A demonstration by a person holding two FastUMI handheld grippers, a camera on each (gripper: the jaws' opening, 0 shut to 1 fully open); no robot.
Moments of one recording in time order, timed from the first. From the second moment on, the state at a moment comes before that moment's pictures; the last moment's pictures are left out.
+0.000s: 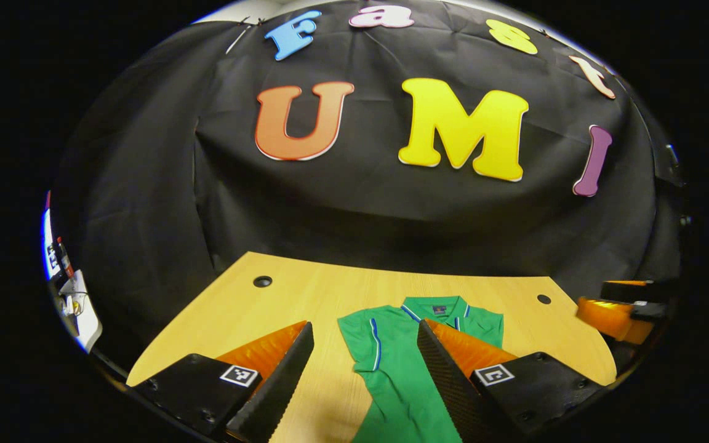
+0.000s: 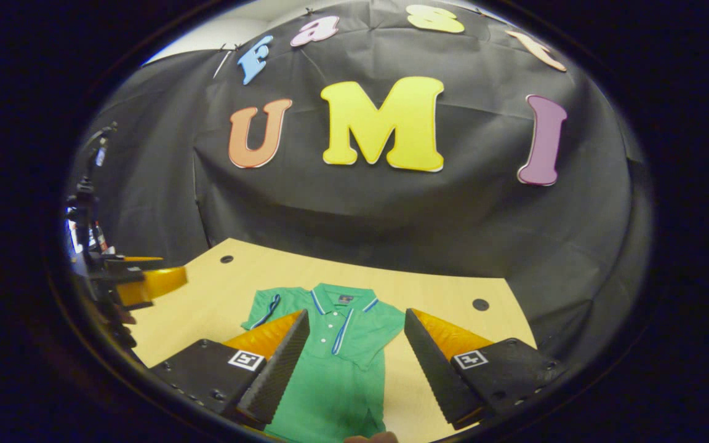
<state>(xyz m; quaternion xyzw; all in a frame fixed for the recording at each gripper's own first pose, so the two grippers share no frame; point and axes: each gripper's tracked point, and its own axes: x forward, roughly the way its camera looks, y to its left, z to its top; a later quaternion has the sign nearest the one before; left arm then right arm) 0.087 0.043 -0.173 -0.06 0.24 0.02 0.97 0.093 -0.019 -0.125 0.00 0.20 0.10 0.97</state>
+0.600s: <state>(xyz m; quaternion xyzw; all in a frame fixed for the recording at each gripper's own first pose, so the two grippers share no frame) 0.169 0.021 -0.313 -0.05 0.38 -0.03 0.92 0.068 -0.086 -0.156 0.01 0.26 0.02 0.97</state>
